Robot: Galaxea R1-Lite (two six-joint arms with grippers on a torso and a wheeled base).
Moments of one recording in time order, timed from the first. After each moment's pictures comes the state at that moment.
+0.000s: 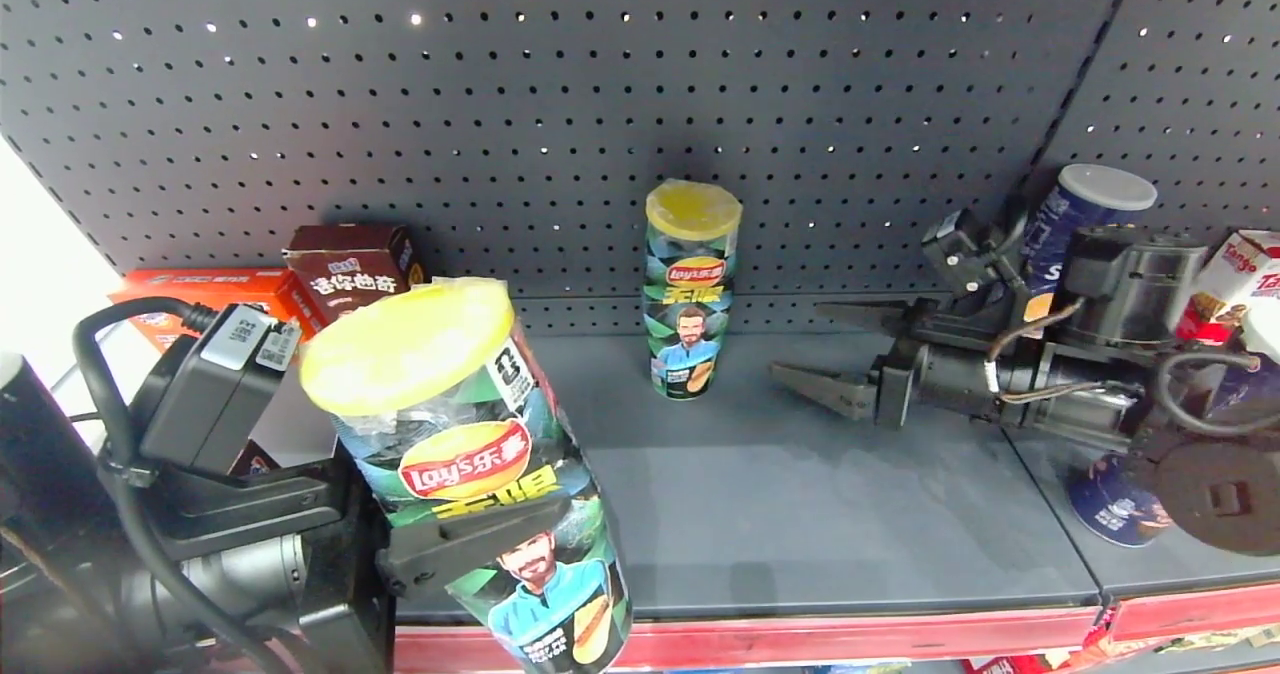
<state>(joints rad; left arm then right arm) -0.49 1.36 -0.39 -0.96 -0.68 -0.05 0.41 1.73 -0.86 -0.81 0.56 -0.14</state>
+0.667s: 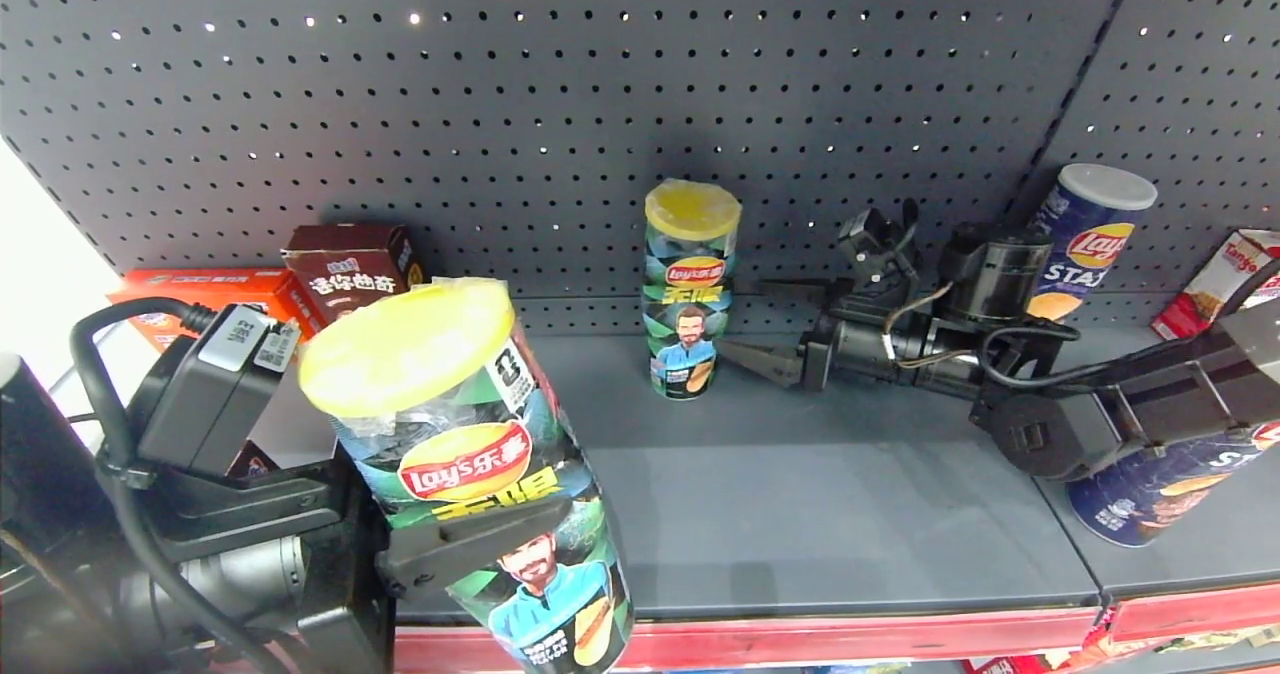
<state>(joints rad) -0.49 1.36 -0.39 -0.97 -0.68 -0.05 0.41 2.00 -1.13 -0.89 0.68 -0.16</state>
